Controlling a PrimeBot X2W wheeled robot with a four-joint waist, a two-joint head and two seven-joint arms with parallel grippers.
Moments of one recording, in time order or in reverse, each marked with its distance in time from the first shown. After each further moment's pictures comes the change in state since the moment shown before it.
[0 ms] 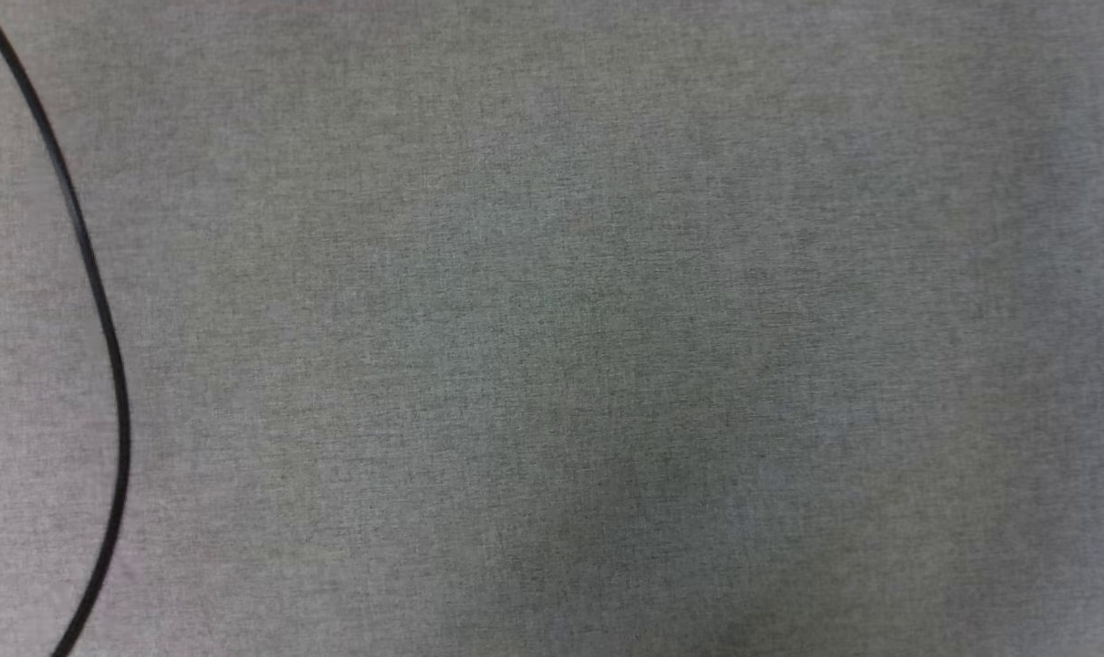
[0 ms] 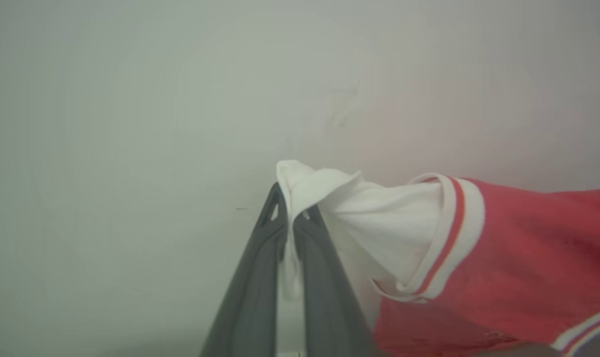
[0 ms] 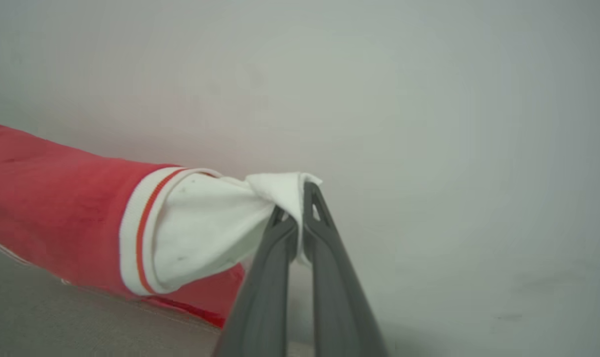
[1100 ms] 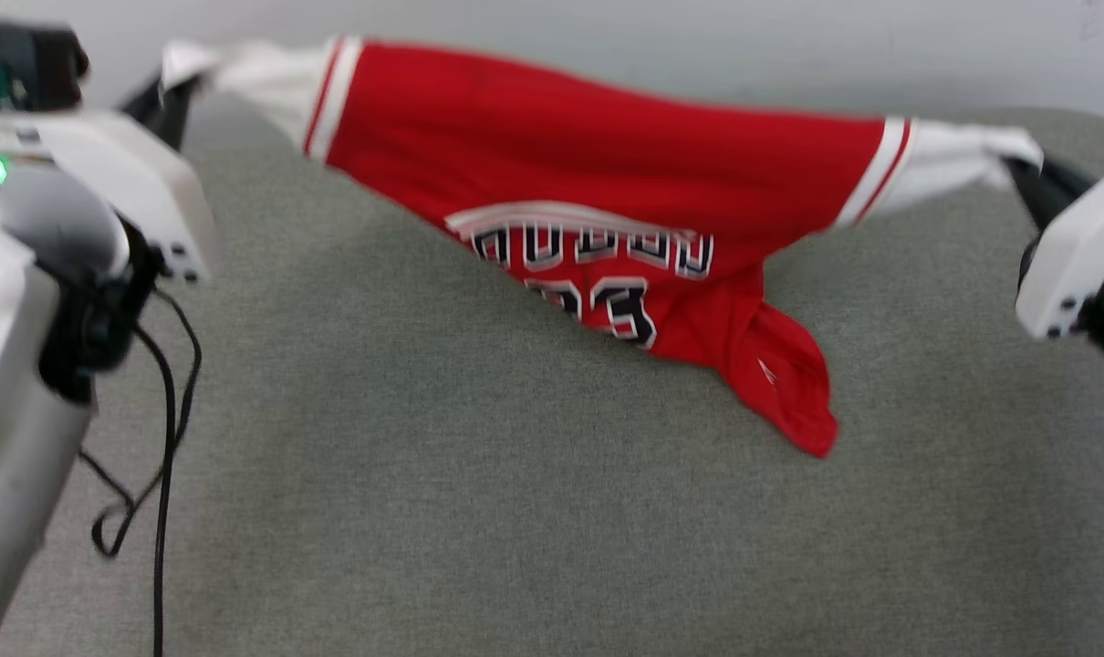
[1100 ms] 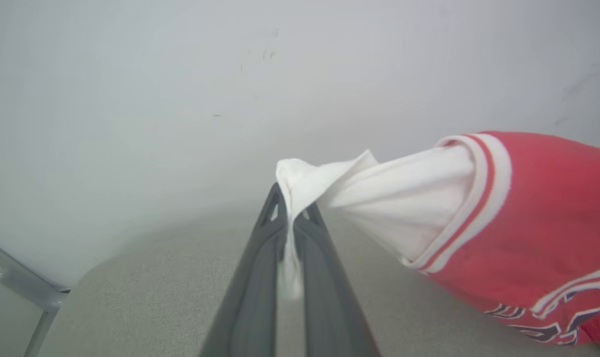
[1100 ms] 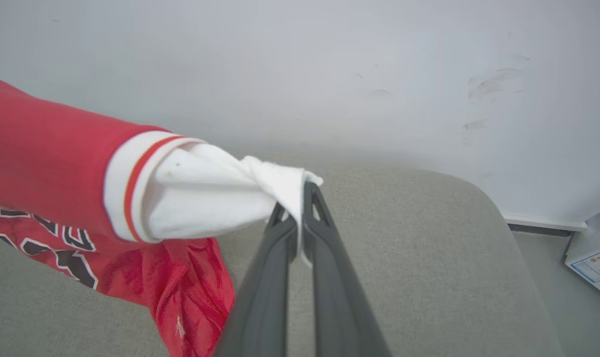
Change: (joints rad) left arm 0.834 0.137 -0.014 -0.687 -0.146 0.187 0.330; right arm 0.967 -0.092 -0.131 -0.560 0.188 0.000 0.349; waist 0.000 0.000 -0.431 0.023
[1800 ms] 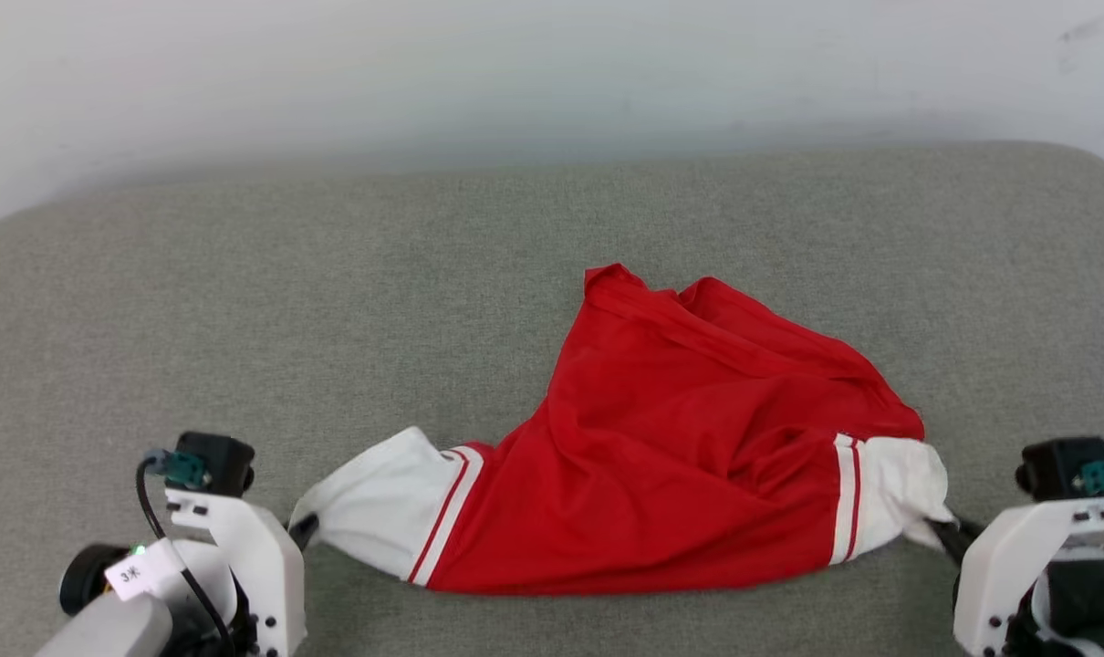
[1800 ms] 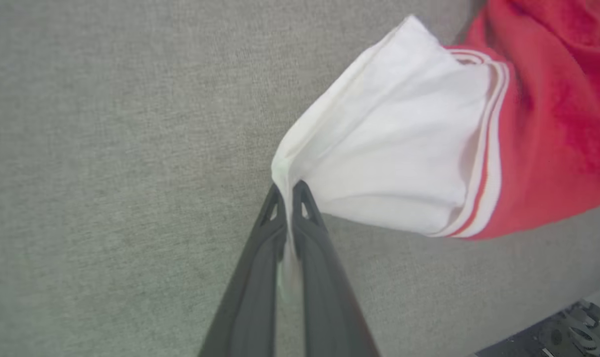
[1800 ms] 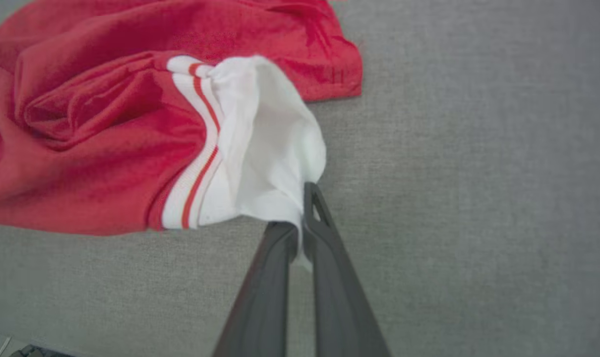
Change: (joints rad) left arm 0.544 0.038 -0.124 -0.077 -0.165 -0.038 0.142; right arm 0.551 0.092 -0.035 -0.102 0.039 0.000 0.092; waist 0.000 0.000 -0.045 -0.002
